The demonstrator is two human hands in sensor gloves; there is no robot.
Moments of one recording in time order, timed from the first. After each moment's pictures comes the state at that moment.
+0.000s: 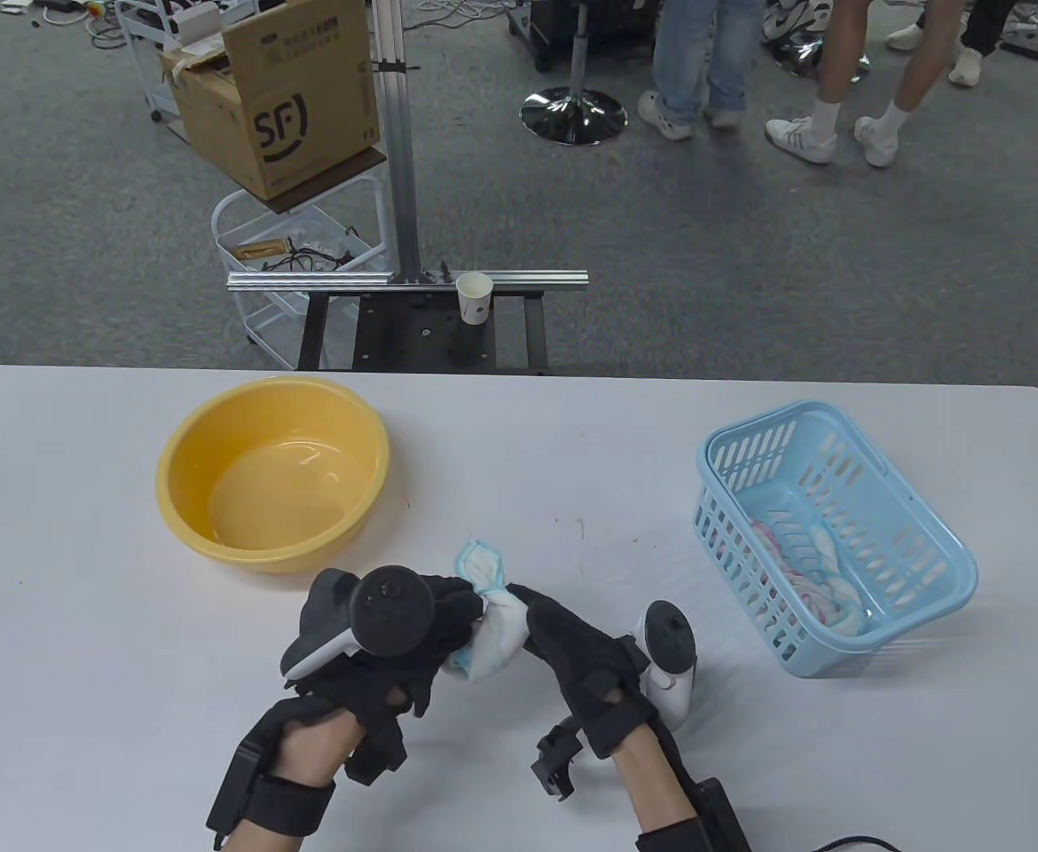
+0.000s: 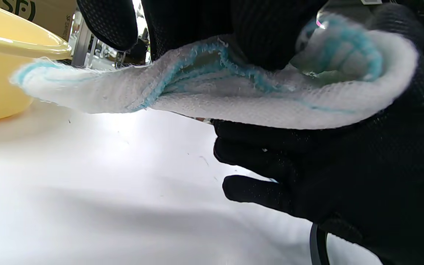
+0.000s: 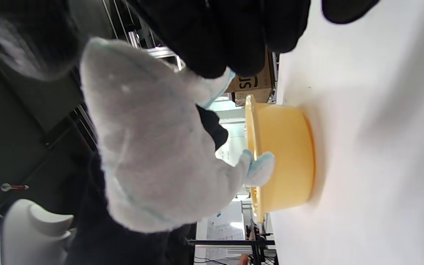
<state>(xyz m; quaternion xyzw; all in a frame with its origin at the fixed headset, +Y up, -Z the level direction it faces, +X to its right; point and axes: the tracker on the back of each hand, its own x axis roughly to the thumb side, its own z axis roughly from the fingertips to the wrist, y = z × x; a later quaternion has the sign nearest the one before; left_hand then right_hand) -0.138 -0.661 -0.294 -0.09 -0.21 0.19 0.96 0.085 -0.769 -0.315 0.16 0.14 0.65 0.73</state>
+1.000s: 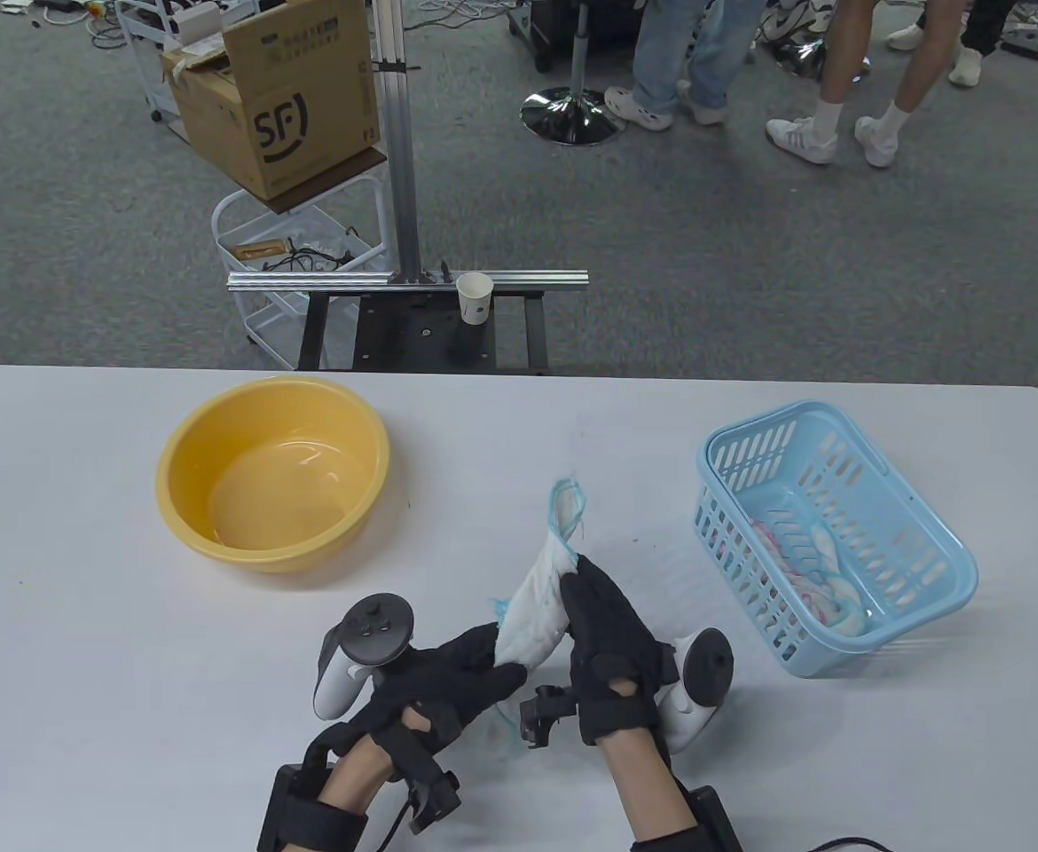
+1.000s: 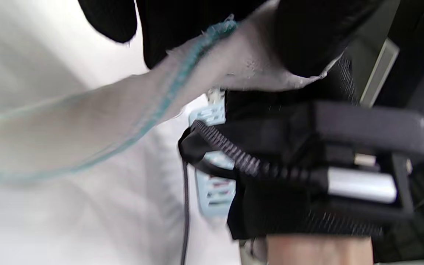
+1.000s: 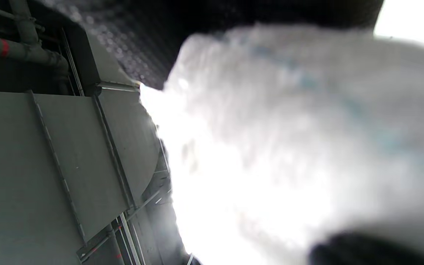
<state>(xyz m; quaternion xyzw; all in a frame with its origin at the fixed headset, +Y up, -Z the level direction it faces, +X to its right) -0.130 -0.753 -0.294 -0.22 -0.19 0.59 0.76 0.105 -0.746 -0.306 0.02 -0.08 0.60 0.80</state>
